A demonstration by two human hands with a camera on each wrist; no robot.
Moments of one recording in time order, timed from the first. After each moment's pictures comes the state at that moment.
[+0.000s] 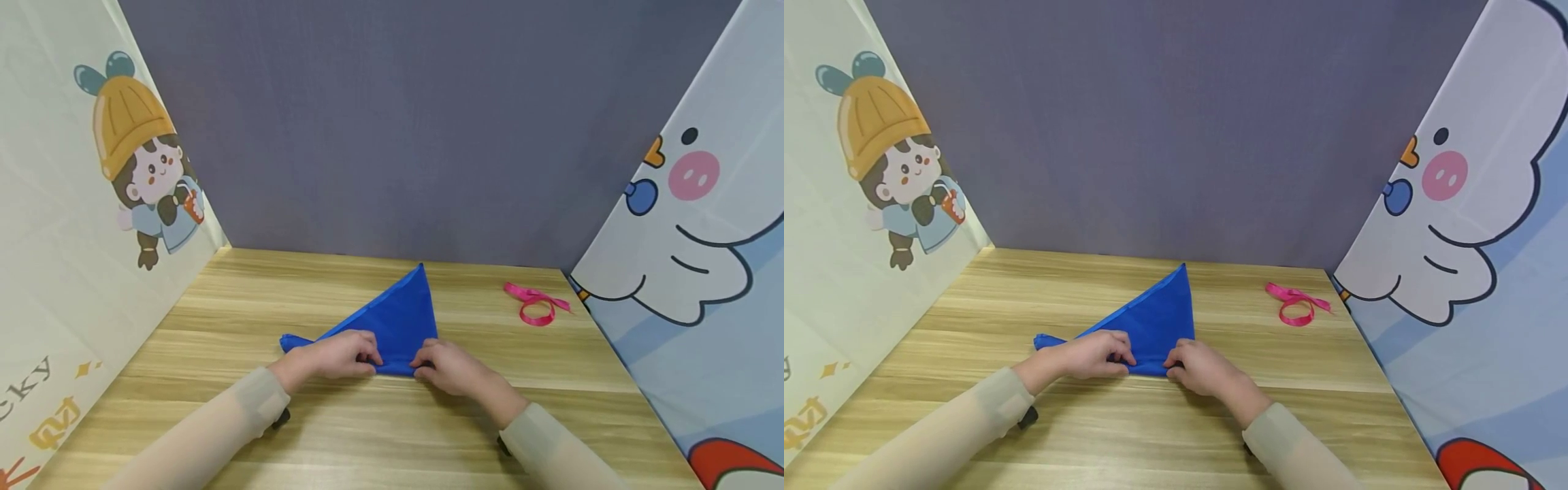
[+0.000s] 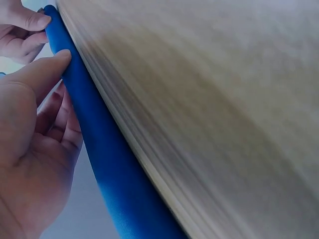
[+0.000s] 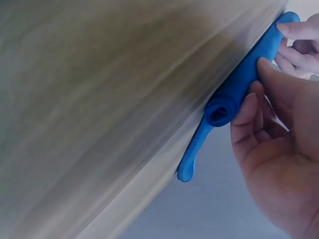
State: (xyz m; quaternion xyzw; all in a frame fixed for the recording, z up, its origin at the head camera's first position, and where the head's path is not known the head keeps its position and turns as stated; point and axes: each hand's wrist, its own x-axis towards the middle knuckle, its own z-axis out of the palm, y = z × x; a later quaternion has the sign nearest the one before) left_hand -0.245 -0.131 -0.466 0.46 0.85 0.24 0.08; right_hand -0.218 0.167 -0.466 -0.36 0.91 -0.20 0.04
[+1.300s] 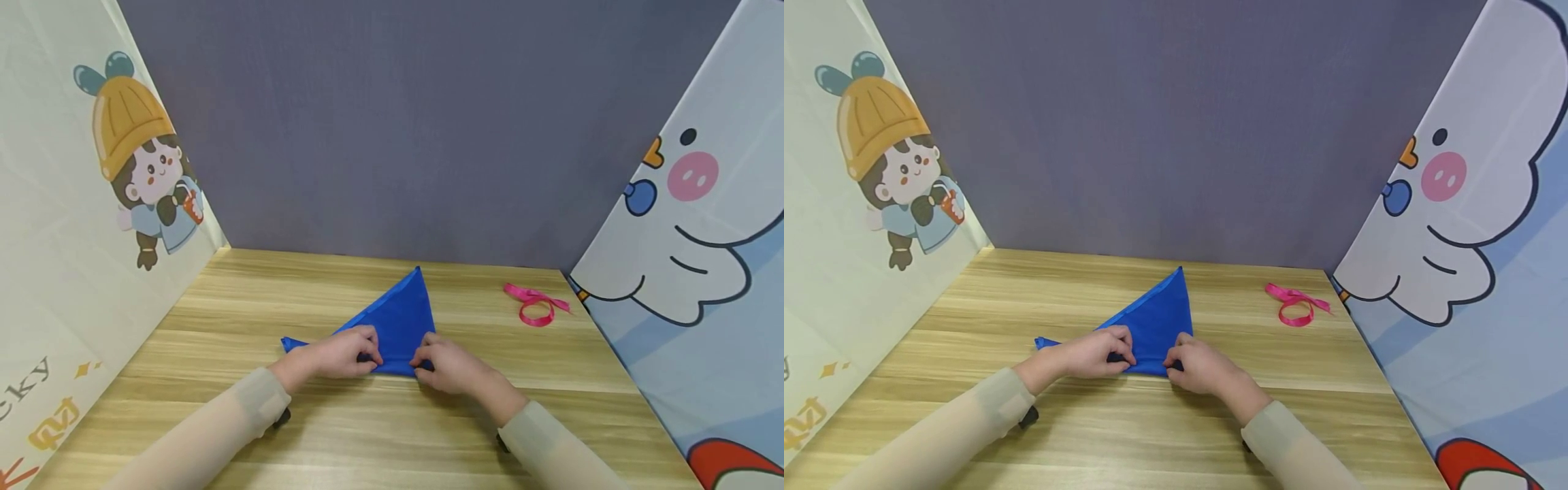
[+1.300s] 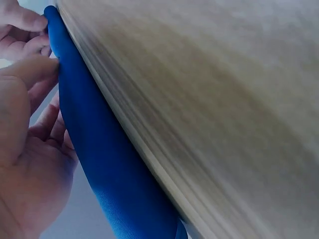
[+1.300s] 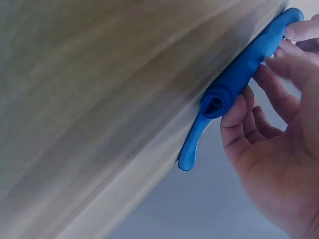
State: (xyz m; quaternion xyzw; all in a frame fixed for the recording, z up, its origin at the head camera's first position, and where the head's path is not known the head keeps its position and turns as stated) left_hand -0.243 -0.128 -0.466 0.46 0.86 0.23 0.04; right_hand -0.222 0.167 -0.464 -0.35 0.92 -0.18 0.04
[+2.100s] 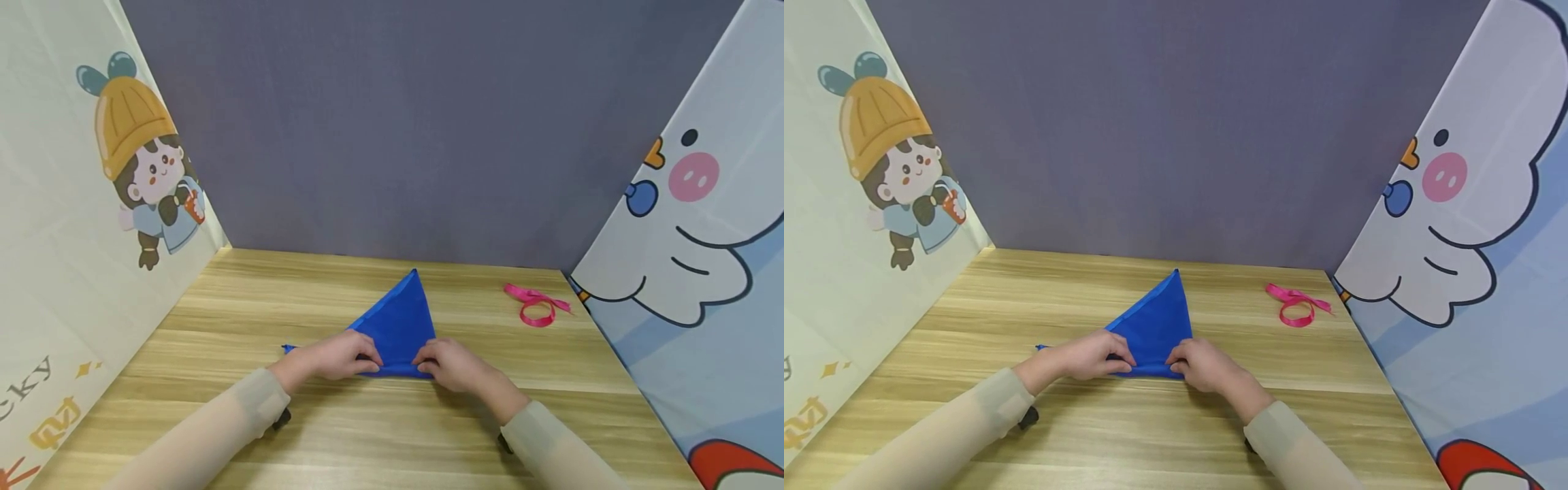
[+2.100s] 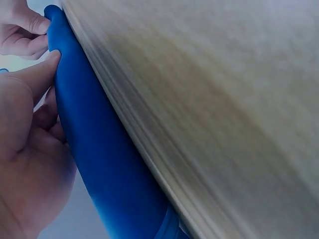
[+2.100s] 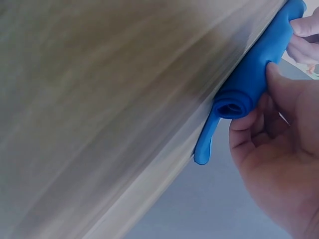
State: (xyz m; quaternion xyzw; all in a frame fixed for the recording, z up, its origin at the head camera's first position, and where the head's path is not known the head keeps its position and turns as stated) left_hand -0.243 -0.131 -0.466 0.47 0.85 0.23 0.08; right_hand -0.226 0.169 -0.466 -0.37 0.91 -0.20 0.04
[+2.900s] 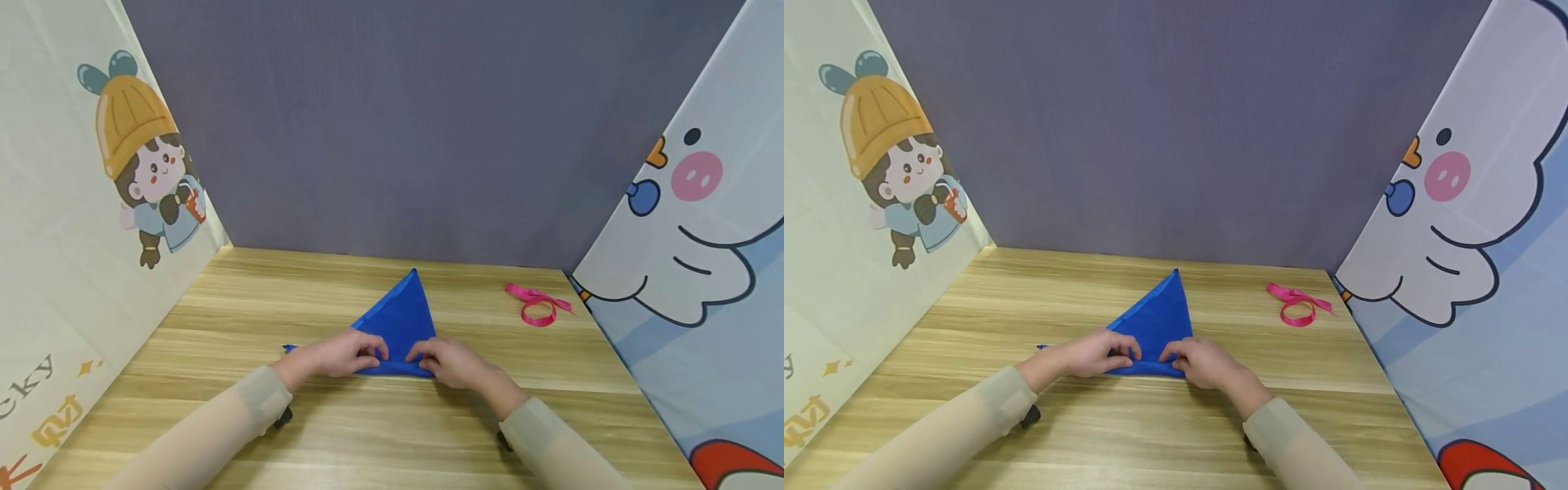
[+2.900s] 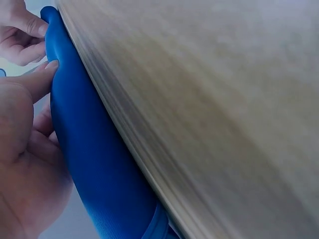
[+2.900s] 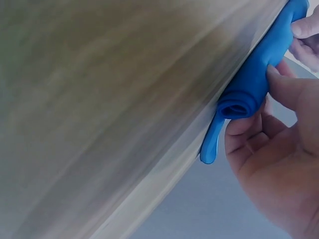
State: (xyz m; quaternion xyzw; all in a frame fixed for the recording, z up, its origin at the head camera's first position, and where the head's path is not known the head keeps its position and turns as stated) left_hand -0.246 -0.128 -0.469 0.42 0.85 0.28 0.12; right_hand -0.230 0.171 -0.467 -0.38 0.90 -0.20 0.04
